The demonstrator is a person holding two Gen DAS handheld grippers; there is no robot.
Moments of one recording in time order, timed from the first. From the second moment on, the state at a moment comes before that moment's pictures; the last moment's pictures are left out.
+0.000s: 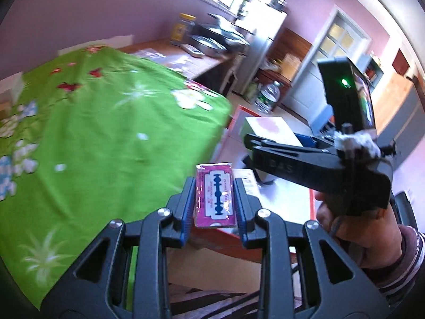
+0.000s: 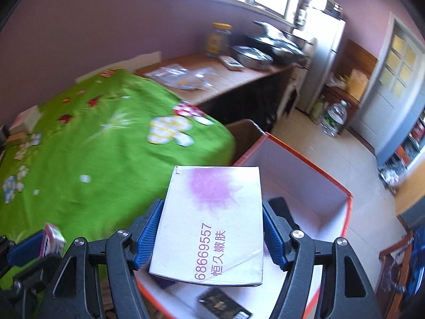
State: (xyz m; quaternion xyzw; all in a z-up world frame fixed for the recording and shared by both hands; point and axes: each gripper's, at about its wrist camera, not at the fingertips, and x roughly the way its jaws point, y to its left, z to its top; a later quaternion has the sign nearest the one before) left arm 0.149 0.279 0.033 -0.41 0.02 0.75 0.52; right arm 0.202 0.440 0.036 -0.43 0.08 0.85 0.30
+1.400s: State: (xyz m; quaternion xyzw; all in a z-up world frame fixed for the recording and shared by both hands) left arm 0.186 0.294 0.070 -0.30 0.07 0.82 0.47; right arm 0.245 0.493 0.046 -0.35 0.11 0.83 0.41
